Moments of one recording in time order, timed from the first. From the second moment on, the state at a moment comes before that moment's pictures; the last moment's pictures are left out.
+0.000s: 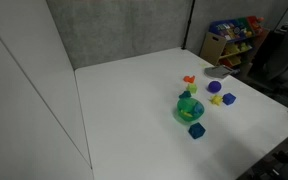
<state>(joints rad) -0.02 -0.68 0.00 -2.44 -0.02 1.96 0.04</state>
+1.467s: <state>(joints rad) 0.05 -0.38 0.12 -2.38 -0.02 2.10 0.08</state>
